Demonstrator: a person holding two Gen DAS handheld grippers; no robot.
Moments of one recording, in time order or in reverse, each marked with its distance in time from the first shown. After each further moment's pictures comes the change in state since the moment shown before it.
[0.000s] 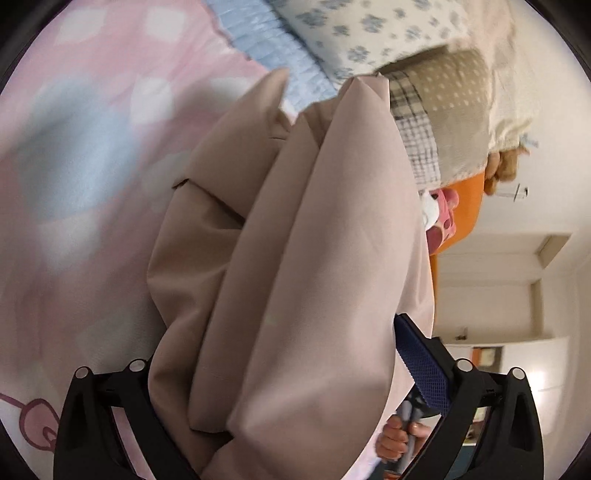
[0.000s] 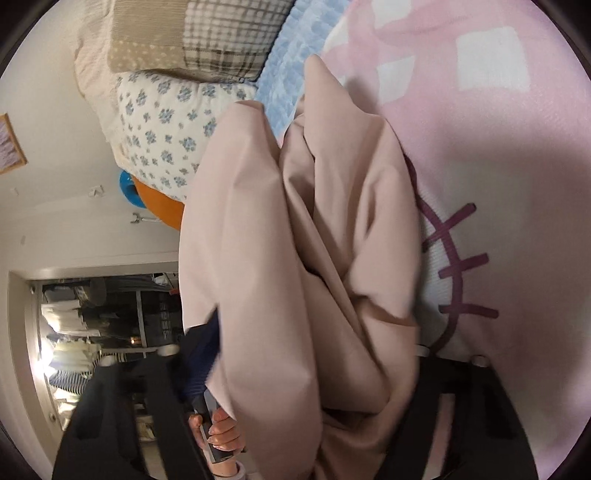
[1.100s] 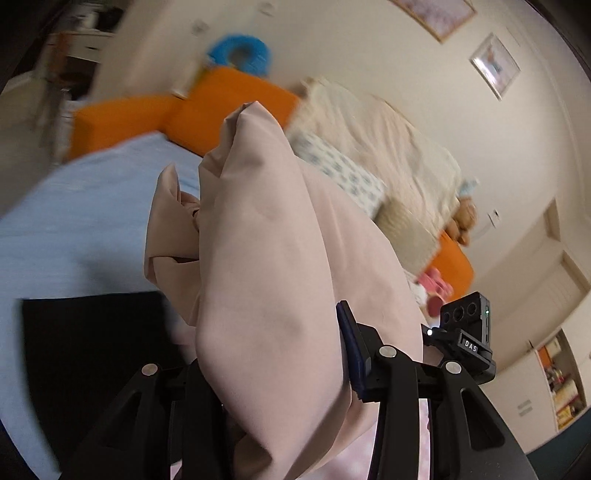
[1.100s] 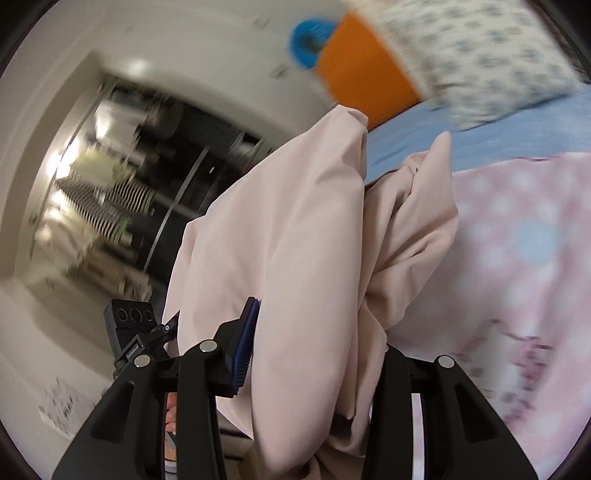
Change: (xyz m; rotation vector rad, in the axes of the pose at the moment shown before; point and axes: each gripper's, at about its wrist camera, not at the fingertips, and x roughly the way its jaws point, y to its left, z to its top) left arm -0.539 -0.009 -0.152 0.329 -0.611 0.250; right arm 0.187 0.346 -0.291 -0.659 0.239 0.161
